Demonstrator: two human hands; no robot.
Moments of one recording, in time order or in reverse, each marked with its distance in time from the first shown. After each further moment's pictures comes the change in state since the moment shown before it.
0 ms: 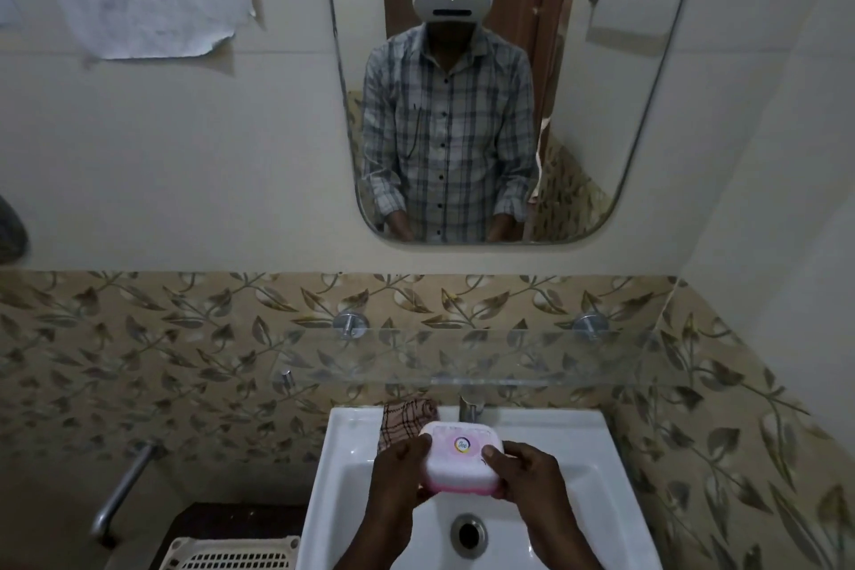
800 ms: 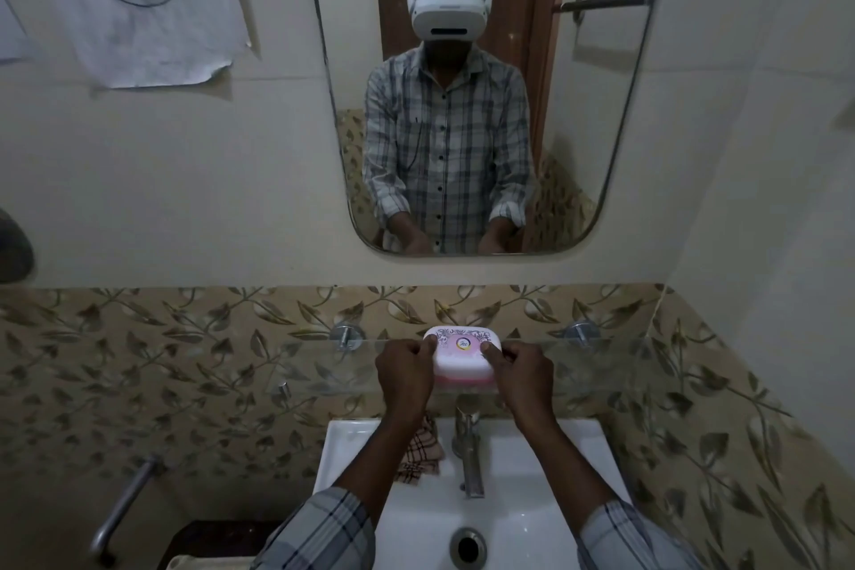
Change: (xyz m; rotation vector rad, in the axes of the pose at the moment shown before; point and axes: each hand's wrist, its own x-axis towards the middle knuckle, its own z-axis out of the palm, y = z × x) left_hand 0.027 0.120 0.072 0.662 0.347 0.603; right_hand 0.049 -0.127 0.015 -0.351 0.277 -0.447
